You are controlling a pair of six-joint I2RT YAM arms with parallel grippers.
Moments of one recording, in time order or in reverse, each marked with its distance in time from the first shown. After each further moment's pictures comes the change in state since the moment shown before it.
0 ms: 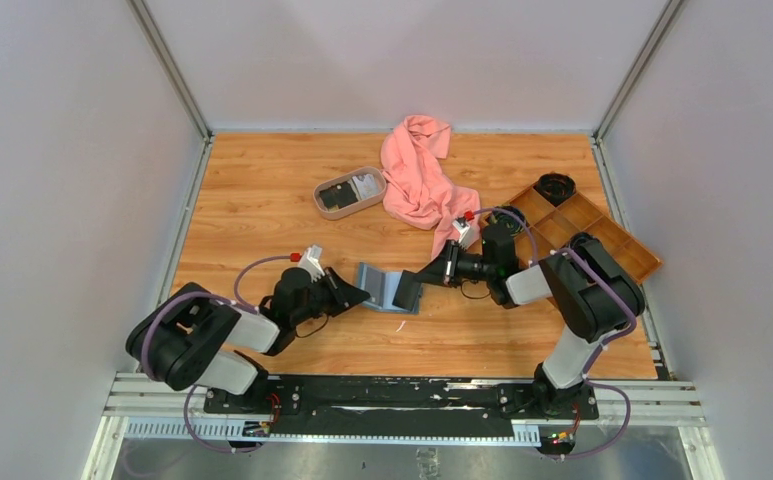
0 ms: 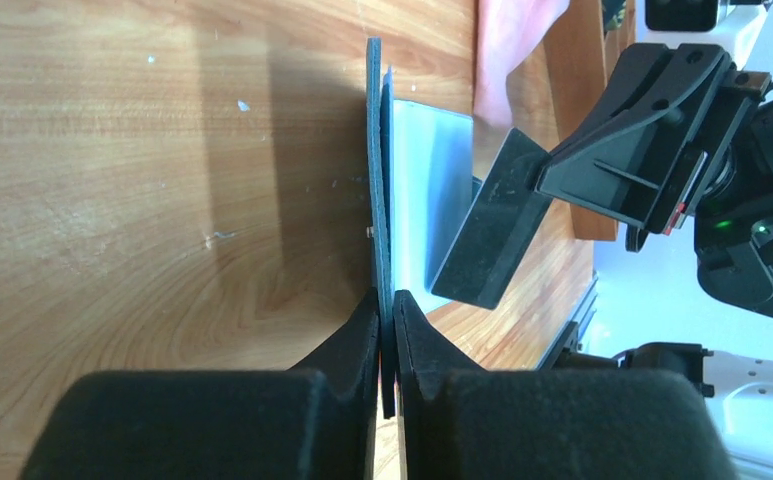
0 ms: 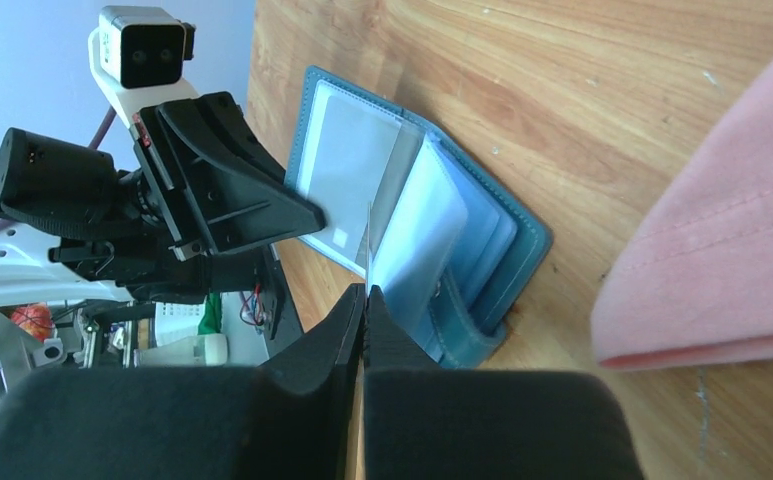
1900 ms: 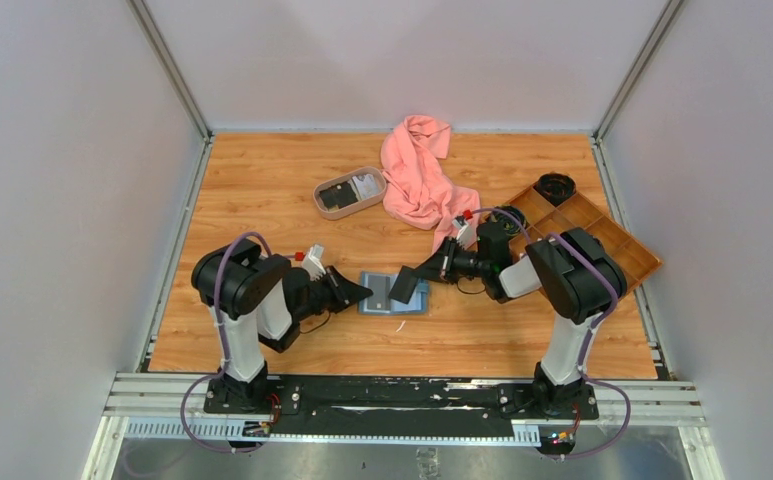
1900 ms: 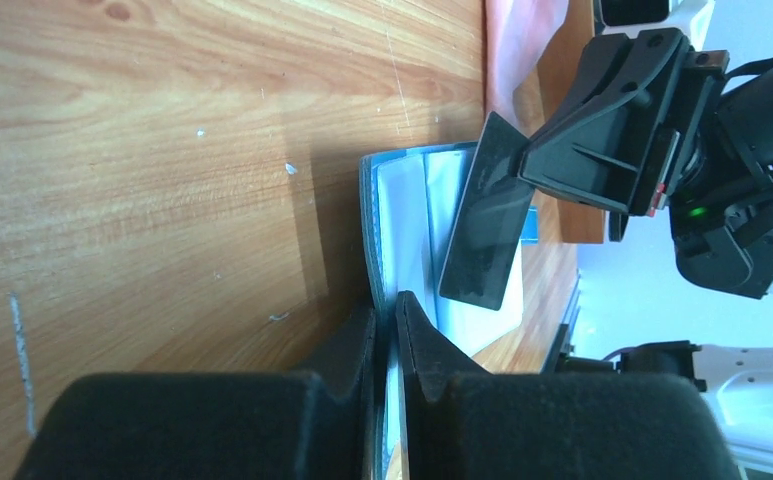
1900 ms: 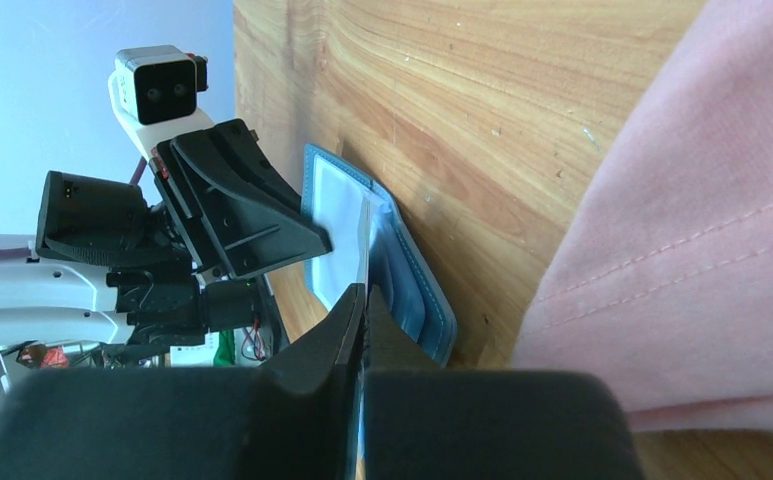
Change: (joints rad) left arm 0.077 0.453 0.022 0.468 0.128 0.001; right arm -0.013 0.142 0.057 0.054 0.037 0.070
